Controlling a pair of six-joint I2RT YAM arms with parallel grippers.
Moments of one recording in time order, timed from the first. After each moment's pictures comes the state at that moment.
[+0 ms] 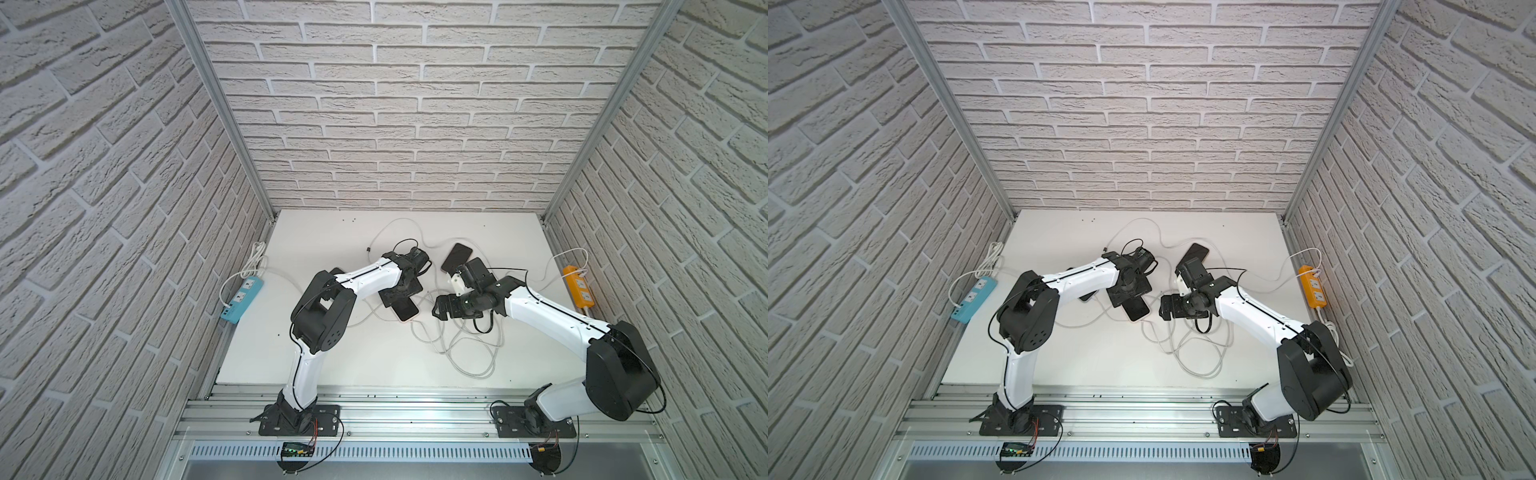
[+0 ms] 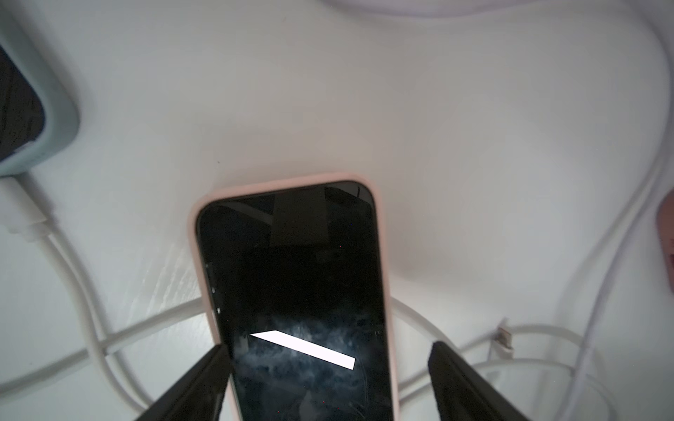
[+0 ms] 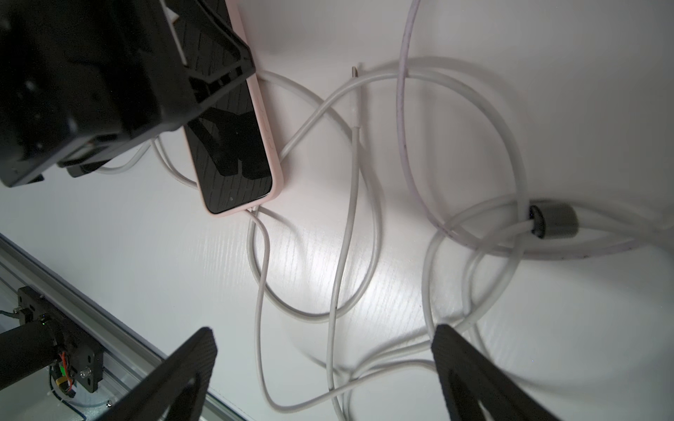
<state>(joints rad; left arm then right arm) -0.68 2.06 1.55 -0.83 -0.15 -1.12 0.56 1.46 0.97 -0.62 -0.24 0.41</state>
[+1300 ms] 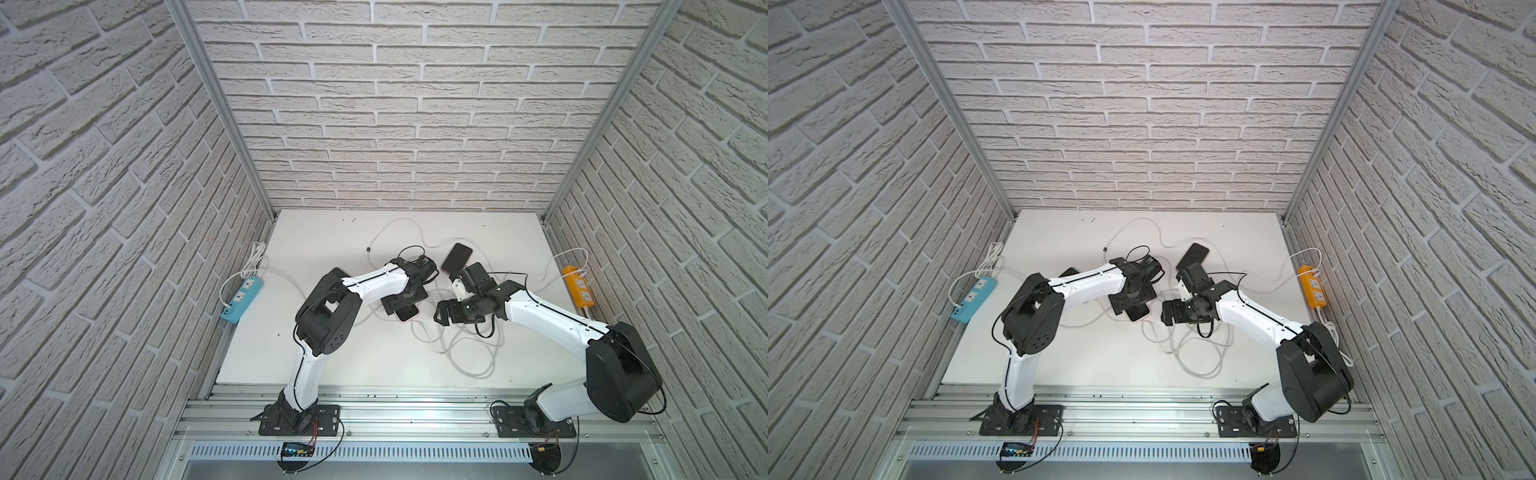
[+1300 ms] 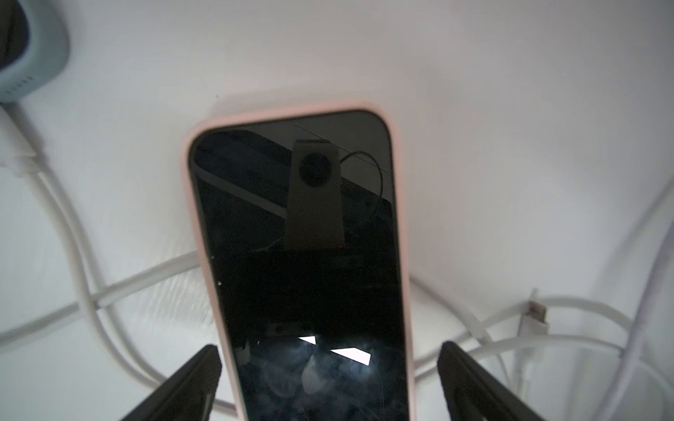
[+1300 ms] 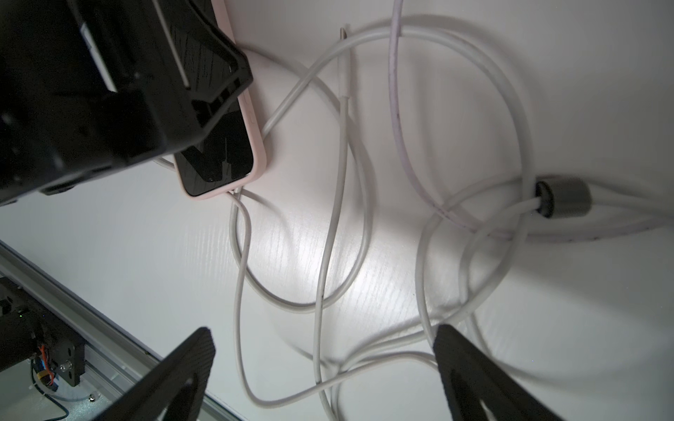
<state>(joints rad) -0.73 2.06 1.53 -0.84 -0.18 -1.19 0.56 1.45 0.92 -0.61 -0.24 0.39</state>
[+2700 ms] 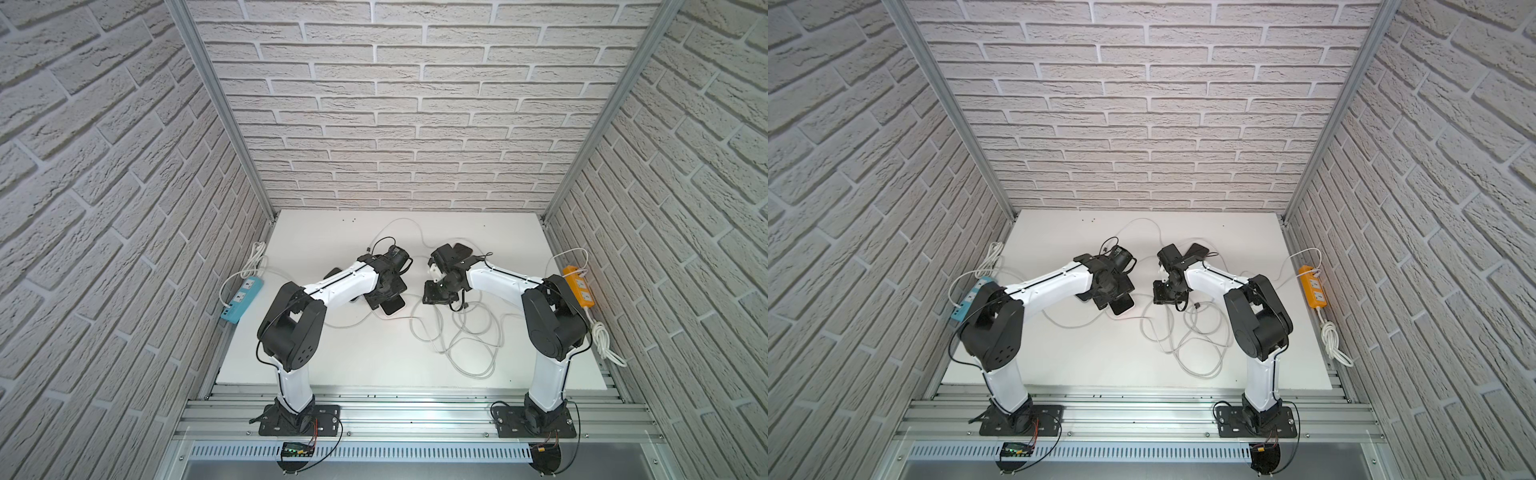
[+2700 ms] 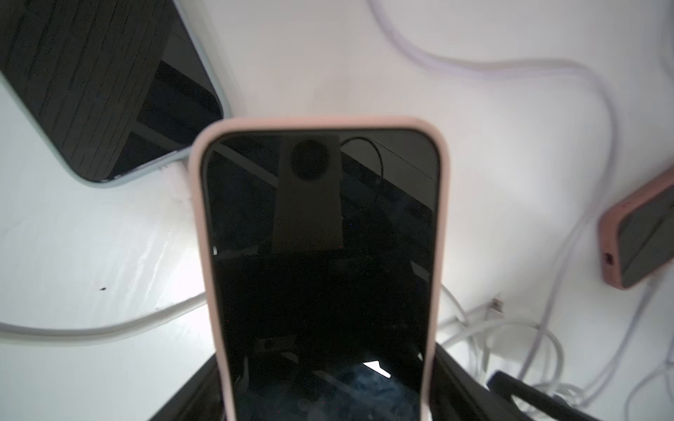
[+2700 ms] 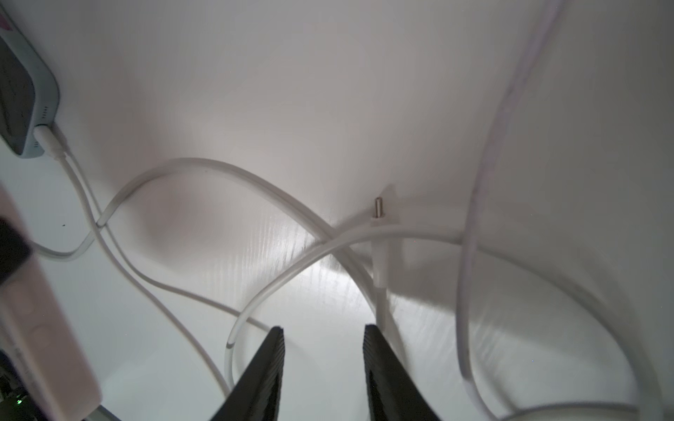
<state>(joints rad) -0.60 1.79 1.33 -0.78 -0.10 -1.14 0.56 1.92 1.32 -0.64 -0.24 0.42</state>
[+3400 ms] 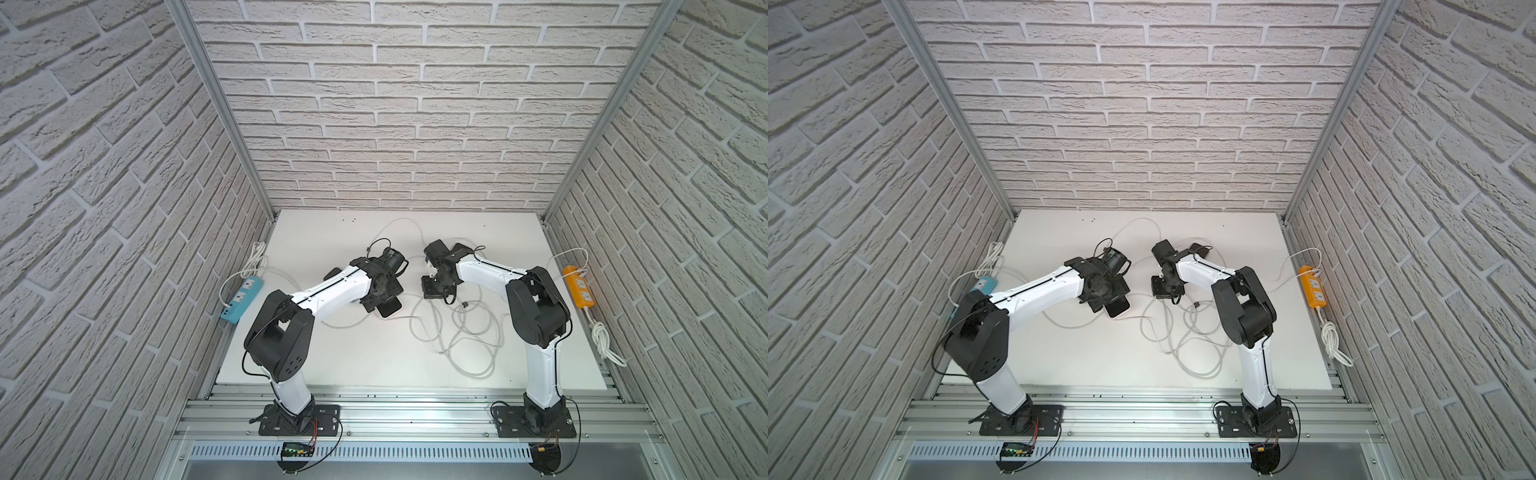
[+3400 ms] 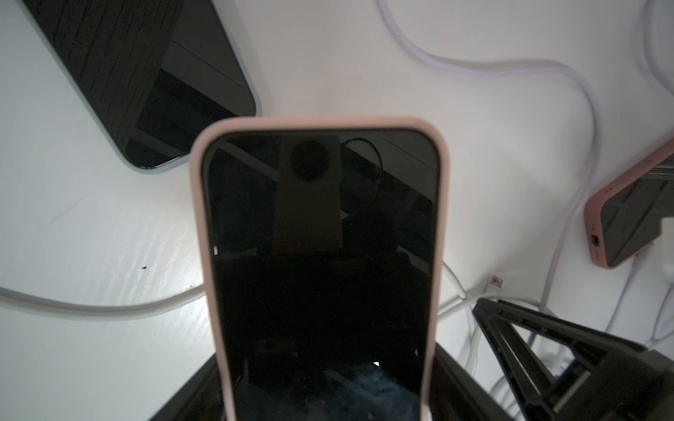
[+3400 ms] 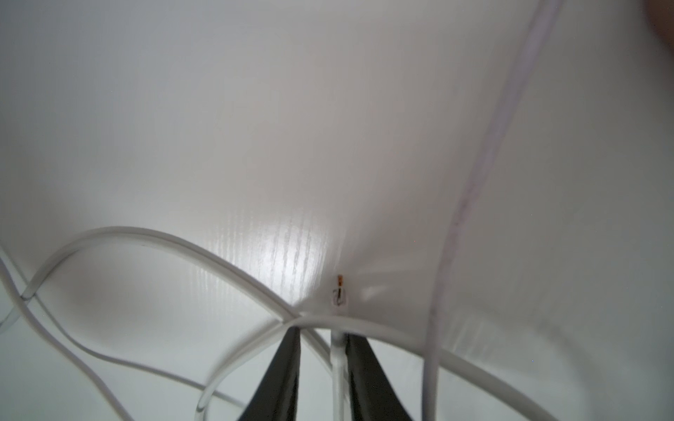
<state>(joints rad) -0.60 1.71 1.26 -0.77 -0.11 -1.13 0.56 2.06 1.47 -0.71 -0.14 0.41</state>
